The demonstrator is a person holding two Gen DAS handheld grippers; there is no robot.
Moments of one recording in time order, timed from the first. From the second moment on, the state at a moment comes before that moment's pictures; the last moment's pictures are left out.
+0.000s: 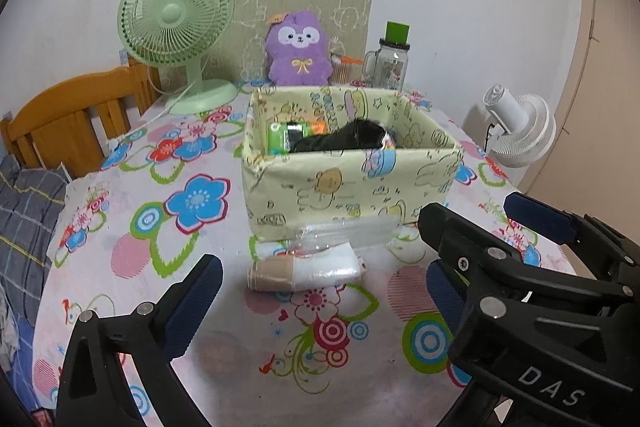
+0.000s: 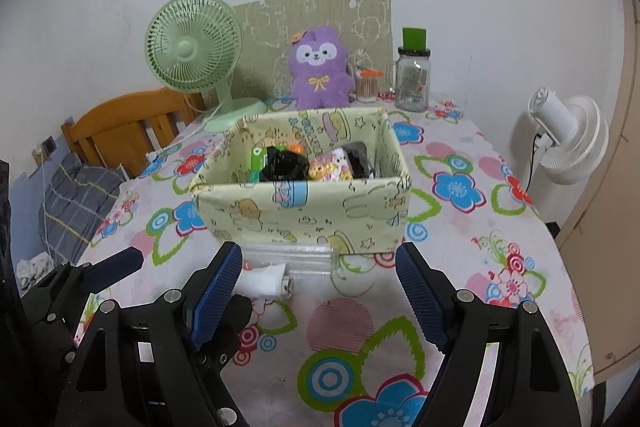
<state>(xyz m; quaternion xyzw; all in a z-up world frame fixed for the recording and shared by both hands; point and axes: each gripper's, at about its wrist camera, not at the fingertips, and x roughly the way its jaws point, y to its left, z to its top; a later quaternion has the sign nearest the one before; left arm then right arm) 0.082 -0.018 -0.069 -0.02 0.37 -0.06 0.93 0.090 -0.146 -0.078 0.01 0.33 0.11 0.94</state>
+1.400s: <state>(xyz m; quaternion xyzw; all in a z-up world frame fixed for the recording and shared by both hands) 0.135 -0.015 -0.139 -0.01 0.44 -0.06 0.90 0.150 -0.133 -0.146 -0.02 0.41 0.12 0.90</state>
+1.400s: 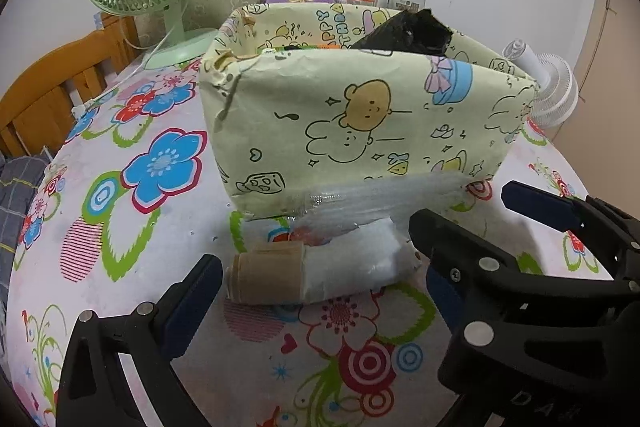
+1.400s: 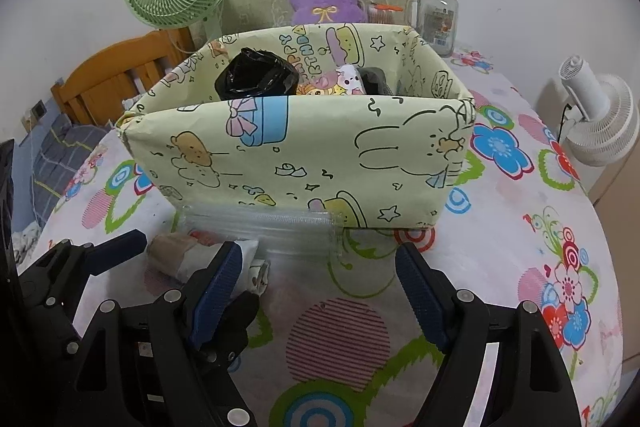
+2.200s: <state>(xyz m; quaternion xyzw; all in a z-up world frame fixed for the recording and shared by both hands) 0.138 -0.016 -0.147 0.00 0.45 -0.07 0.89 0.158 -0.119 -0.157 -0.03 0.43 0.16 0.89</state>
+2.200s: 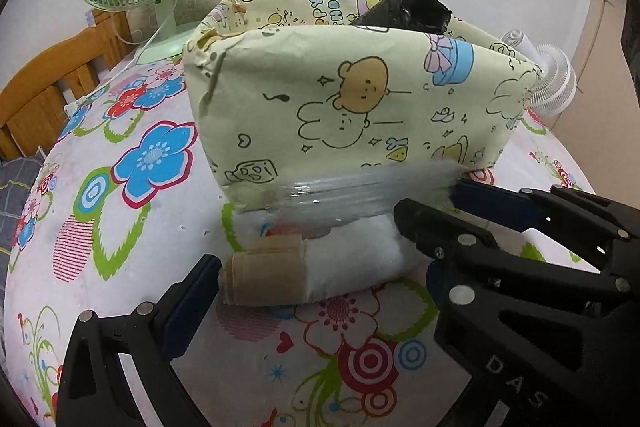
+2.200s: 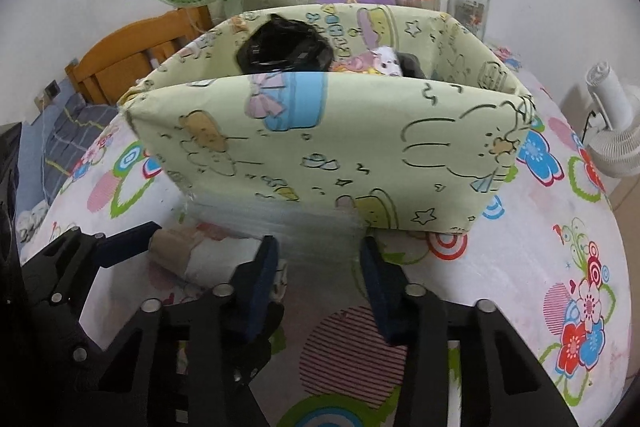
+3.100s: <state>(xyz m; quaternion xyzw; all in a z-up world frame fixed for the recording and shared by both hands) 0.104 -0.017 -0.140 -0.01 0.45 -0.09 0.89 0.130 -0.119 -0.152 -0.04 0.43 0.18 0.88</state>
